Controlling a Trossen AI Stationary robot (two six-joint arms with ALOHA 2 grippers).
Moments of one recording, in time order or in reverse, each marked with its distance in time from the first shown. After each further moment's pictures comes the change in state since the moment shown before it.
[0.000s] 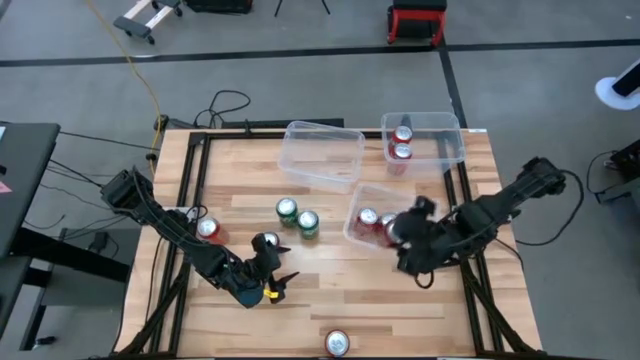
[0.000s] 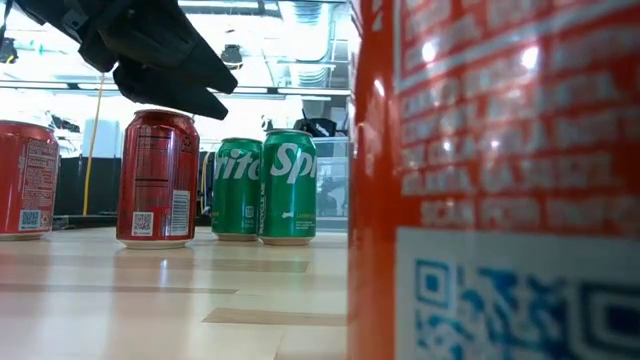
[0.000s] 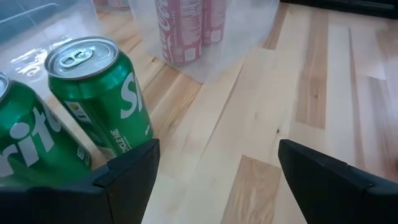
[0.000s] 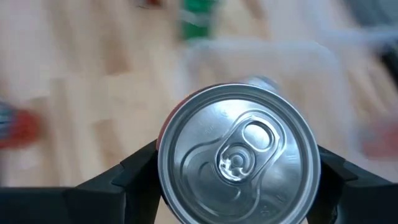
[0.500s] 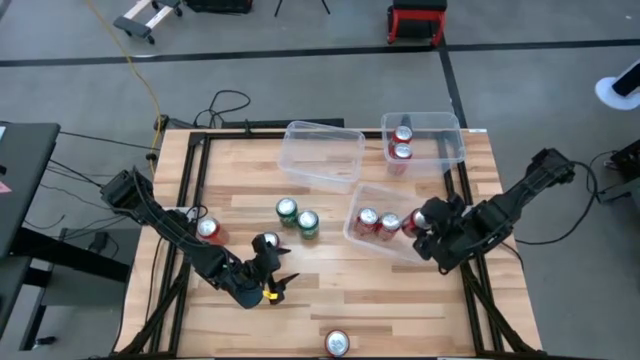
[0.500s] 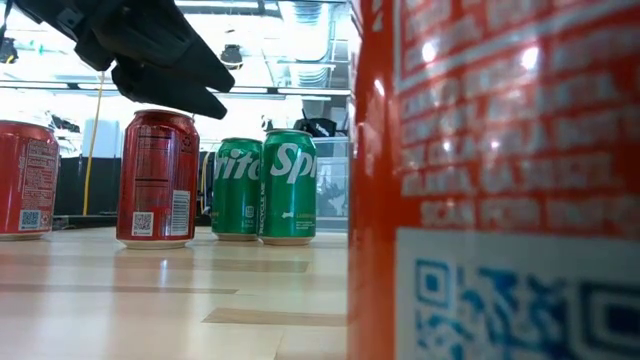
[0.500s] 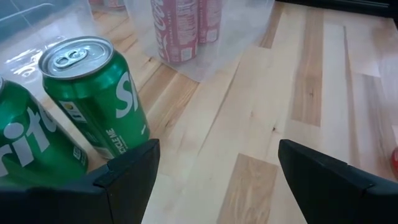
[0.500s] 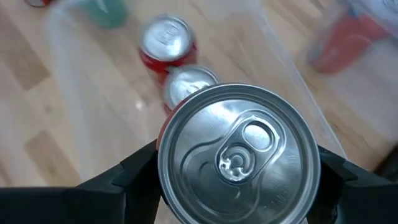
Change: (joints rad) left arm -0.004 0.000 0.000 0.005 0.006 0.008; right arm 0.092 -0.234 -0.328 -0.113 0.100 0.500
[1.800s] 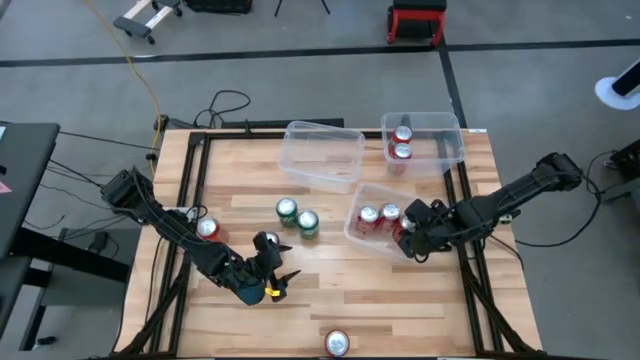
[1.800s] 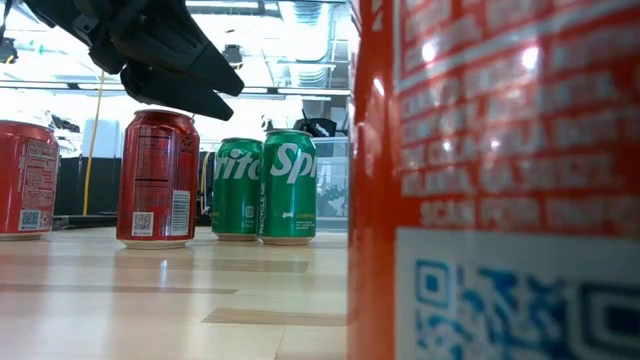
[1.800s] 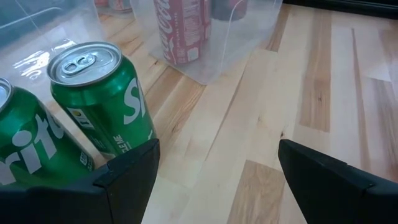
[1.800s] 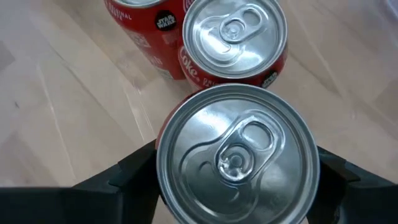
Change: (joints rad) left arm 0.023 0.000 0.000 0.009 0.002 0.019; right arm -0.211 -0.037 -0.316 0.405 -0.197 -0.131
